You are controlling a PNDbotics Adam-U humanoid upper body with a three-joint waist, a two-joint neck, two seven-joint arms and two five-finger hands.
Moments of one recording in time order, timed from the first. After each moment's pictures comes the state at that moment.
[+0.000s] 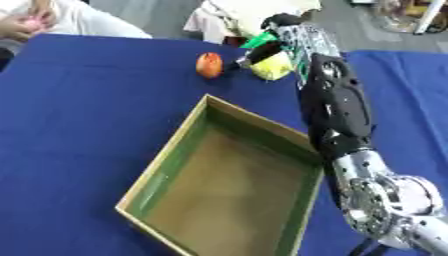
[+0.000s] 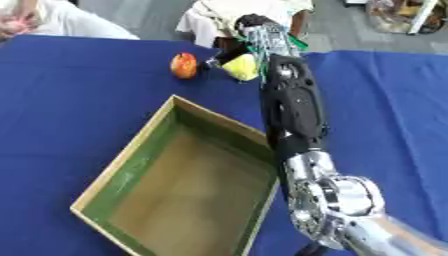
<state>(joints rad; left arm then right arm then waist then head) -0.34 0.27 -0.05 -1.99 0.04 -0.34 0.58 -1.24 -0.19 -0.49 -0.79 1.69 0.04 0.48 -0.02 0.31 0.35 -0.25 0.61</state>
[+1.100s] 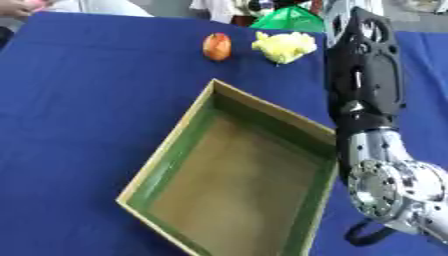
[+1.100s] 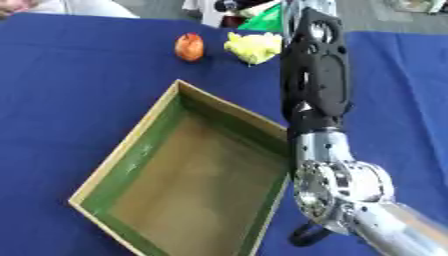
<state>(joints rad) -0.34 0.27 -0.05 -1.99 0.06 -0.33 0.57 -1.32 -0.22 -0.57 -0.97 1.67 0.03 0.65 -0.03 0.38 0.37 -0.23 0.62</state>
